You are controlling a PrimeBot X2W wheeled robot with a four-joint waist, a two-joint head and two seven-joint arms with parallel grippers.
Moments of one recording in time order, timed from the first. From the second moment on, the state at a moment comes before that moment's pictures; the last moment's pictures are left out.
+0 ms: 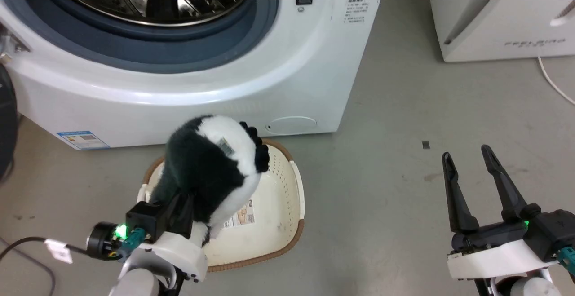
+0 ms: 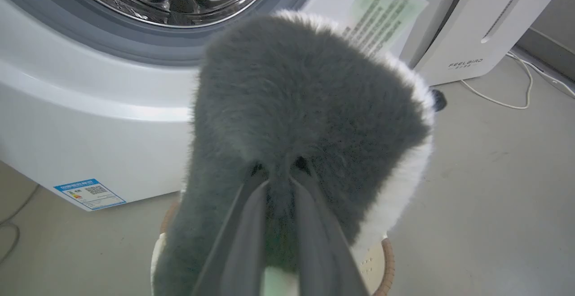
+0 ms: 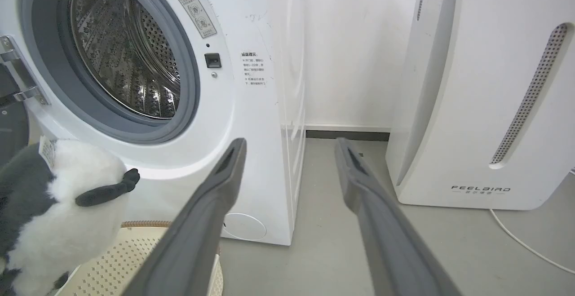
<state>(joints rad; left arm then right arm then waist) -0.23 0.23 -0.24 0.41 -0.23 -0.04 -0.26 -0.06 -0.05 -0.01 -0.03 0.09 0.13 -0.26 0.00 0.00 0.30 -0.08</state>
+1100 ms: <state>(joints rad) -0.81 0.62 -0.20 0.21 -0.26 -0.13 -0.11 -0.15 -0.05 0.04 -0.18 0.16 0.13 -0.26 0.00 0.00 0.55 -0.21</state>
